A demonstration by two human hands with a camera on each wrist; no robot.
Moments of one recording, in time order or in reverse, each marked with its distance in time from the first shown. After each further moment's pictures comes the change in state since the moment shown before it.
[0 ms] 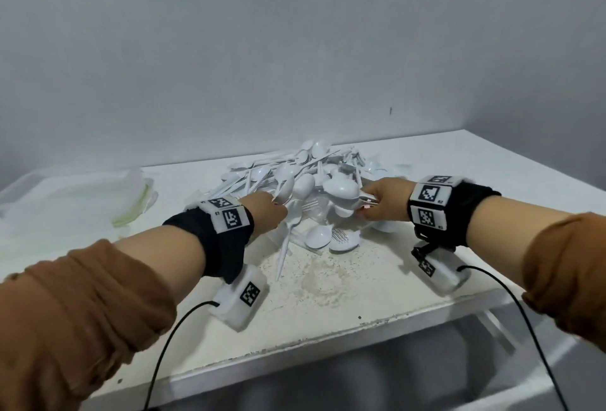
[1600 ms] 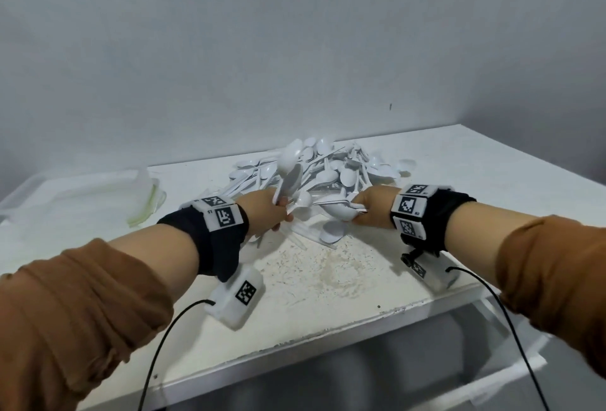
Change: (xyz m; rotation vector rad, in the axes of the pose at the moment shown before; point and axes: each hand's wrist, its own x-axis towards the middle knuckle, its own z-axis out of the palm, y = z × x) left_hand -0.025 -0.024 -0.014 -0.319 -0.066 0.149; right_hand -0.002 -0.042 0.015 -0.135 -0.060 0.055
